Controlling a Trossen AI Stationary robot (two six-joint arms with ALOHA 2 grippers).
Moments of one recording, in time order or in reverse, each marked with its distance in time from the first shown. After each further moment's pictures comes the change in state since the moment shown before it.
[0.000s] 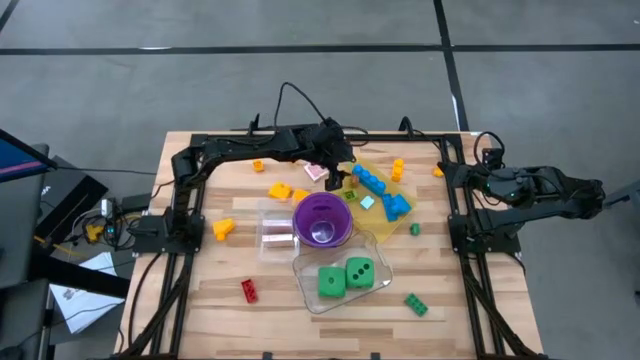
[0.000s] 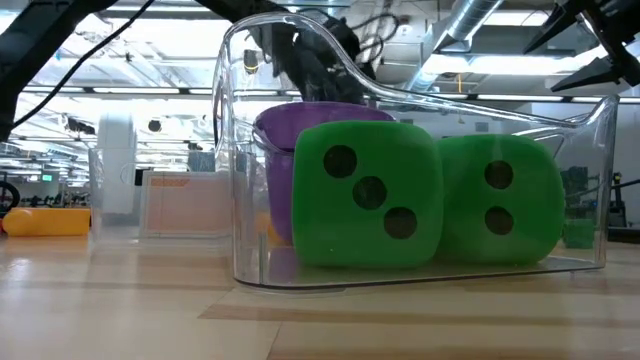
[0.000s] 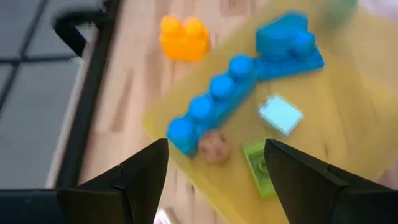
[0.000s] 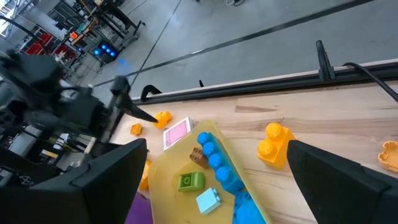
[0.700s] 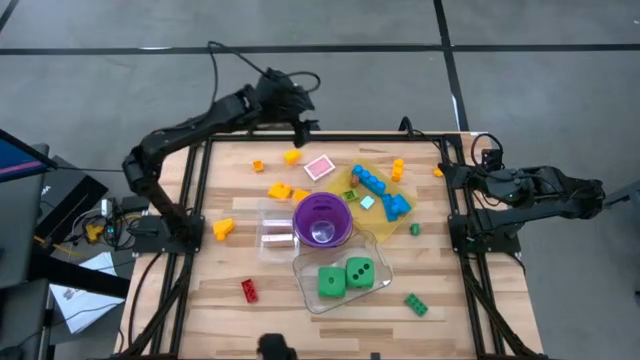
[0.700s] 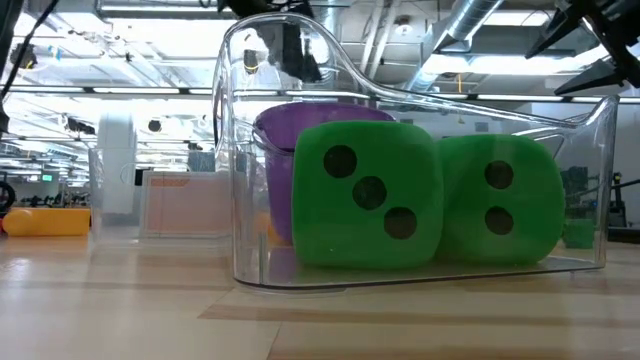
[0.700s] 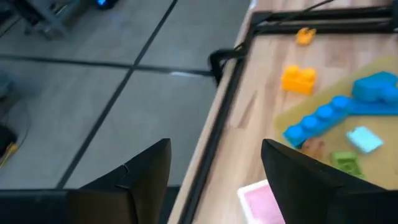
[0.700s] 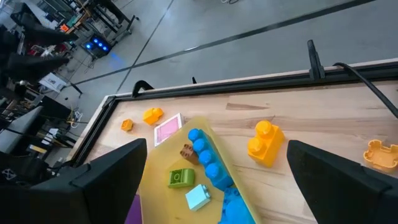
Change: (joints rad) left arm 0.176 -0.358 0.001 -0.158 -0.167 -0.007; right arm 0.000 0.000 0.000 -0.042 0.000 0.001
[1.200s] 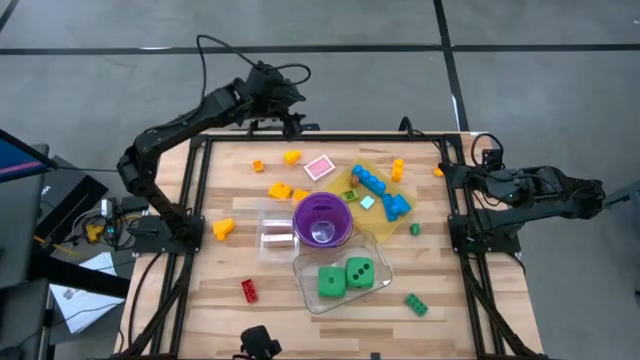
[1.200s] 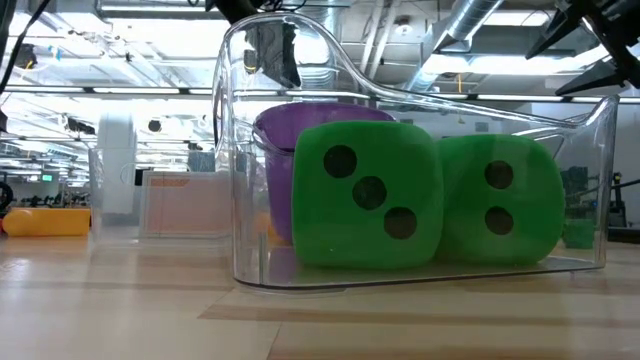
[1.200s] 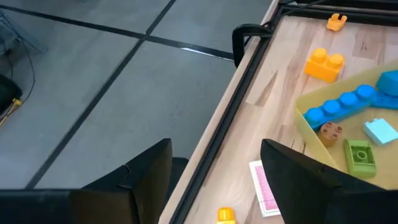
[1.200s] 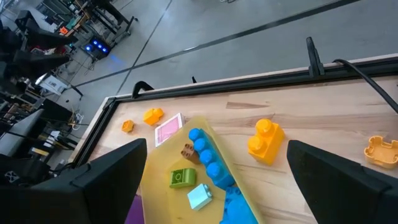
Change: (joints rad) left arm 0.073 -0.033 0.000 -0.102 -0.006 -0.080; right arm 0.000 0.000 0.000 -0.006 0.000 0.026
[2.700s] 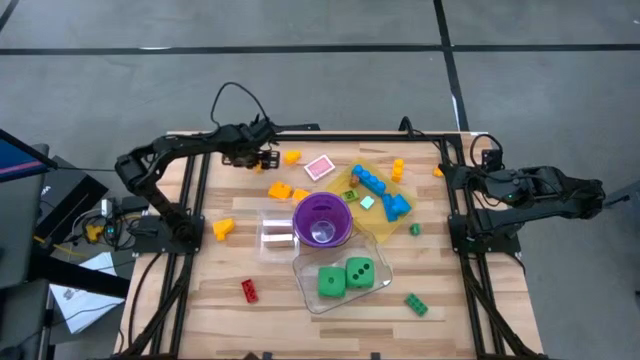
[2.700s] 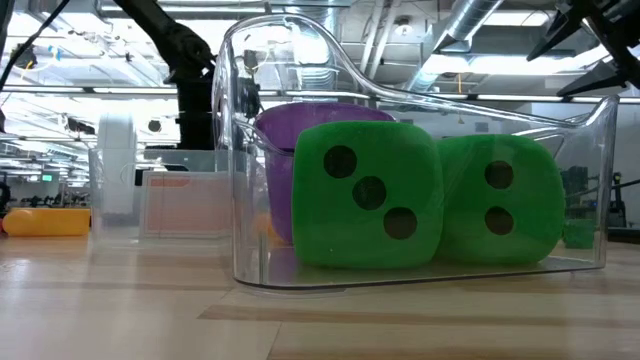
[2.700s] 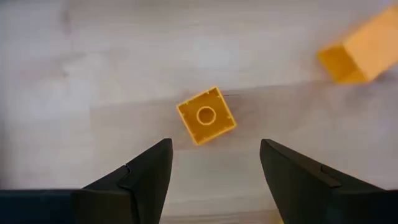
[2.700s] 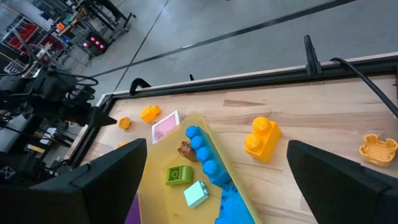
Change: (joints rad) left arm 0.096 -0.004 -0.623 -0.070 -0.162 -1.013; right arm 0.000 0.000 0.000 -0.017 -0.007 0.000
